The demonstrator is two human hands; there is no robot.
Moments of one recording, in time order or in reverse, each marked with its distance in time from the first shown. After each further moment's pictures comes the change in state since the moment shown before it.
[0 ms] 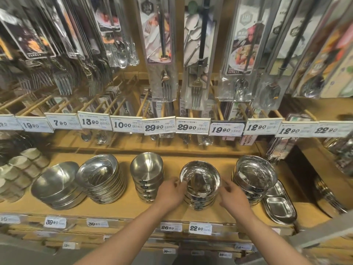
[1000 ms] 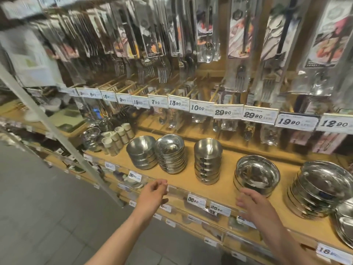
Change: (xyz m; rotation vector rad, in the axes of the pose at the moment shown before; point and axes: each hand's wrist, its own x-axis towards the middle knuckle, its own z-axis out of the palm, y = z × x) left_hand -0.161 -0.115 -0.110 -0.527 0.476 -0.144; right_hand -0.084 0.005 0.051 0.200 -0.350 -0.104
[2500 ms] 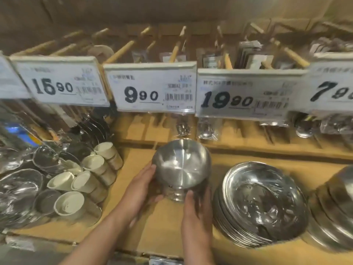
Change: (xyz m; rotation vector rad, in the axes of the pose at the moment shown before) left_hand 0.426 -0.020 -0.142 -0.106 -0.431 -0.100; right_hand 0.259 -0.042 0.463 0.297 0.489 -0.132
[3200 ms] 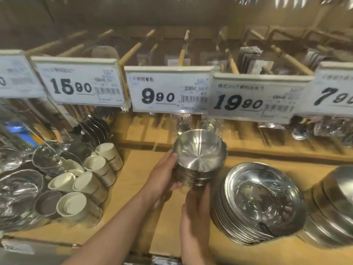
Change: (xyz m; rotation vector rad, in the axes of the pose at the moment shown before) left_hand 0.016 0.025 0.043 -0.054 -0.133 0.010; right_hand -0.005 -0.001 0.014 -0.007 0.047 0.090
